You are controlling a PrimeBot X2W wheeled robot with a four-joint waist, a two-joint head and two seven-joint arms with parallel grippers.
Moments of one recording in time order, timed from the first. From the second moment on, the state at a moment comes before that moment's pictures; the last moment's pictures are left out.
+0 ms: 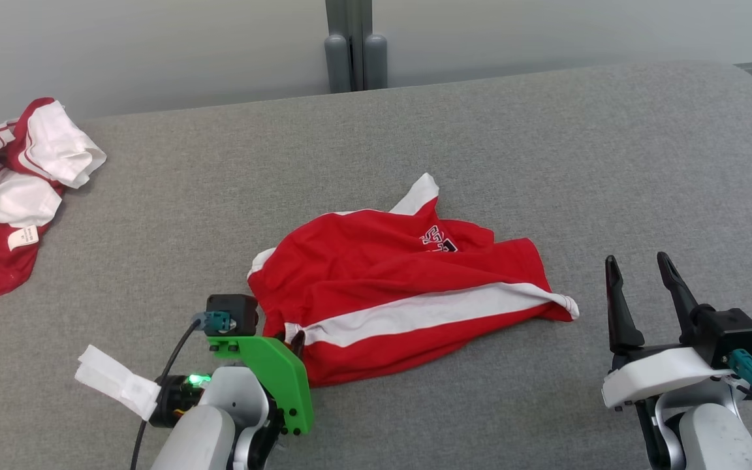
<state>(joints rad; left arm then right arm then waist) -0.24 0.08 -0.35 0.32 -0.43 0.05 0.42 -0.10 -0.05 -0.07 0.22 0.08 0.13 -0.26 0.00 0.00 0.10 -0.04</state>
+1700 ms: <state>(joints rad) -0.17 0.07 -0.35 0.27 -0.49 0.07 0.31 -0.24 -0.13 0.16 0.60 0.18 0.13 -0.14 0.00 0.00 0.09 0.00</state>
